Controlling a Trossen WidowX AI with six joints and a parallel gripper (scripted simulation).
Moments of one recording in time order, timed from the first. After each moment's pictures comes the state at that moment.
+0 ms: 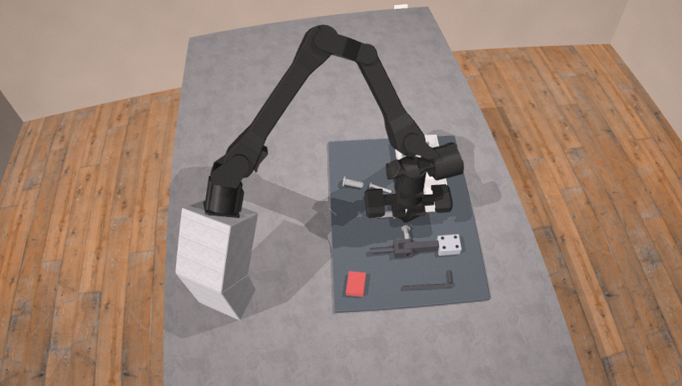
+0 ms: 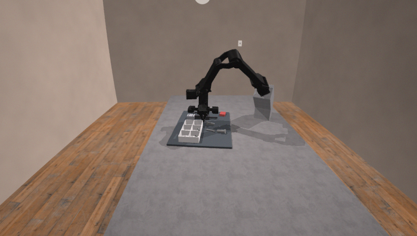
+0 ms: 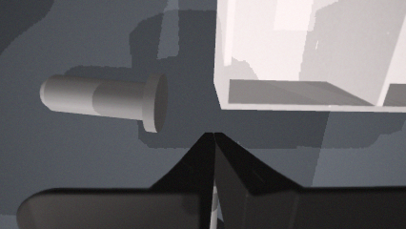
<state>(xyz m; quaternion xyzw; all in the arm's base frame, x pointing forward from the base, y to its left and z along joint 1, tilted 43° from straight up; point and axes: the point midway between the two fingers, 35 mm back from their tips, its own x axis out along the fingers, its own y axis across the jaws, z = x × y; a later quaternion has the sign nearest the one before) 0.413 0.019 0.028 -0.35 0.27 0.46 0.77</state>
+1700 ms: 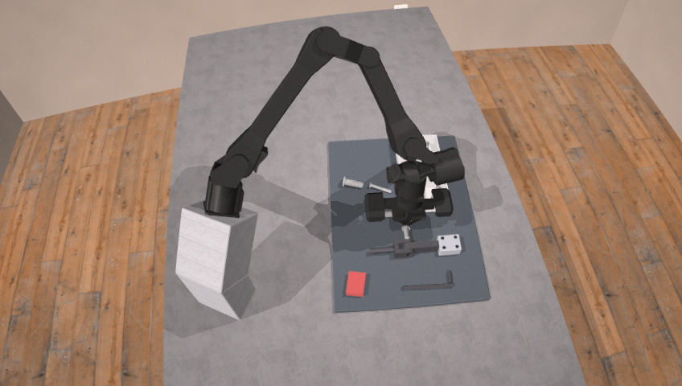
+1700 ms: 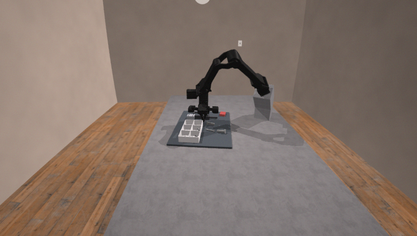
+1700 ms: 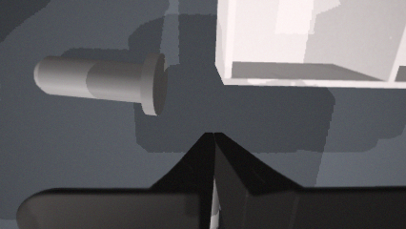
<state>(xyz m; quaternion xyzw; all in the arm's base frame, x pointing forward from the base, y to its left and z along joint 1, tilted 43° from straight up) 0.412 0.013 0.022 -0.34 0.27 0.46 0.77</state>
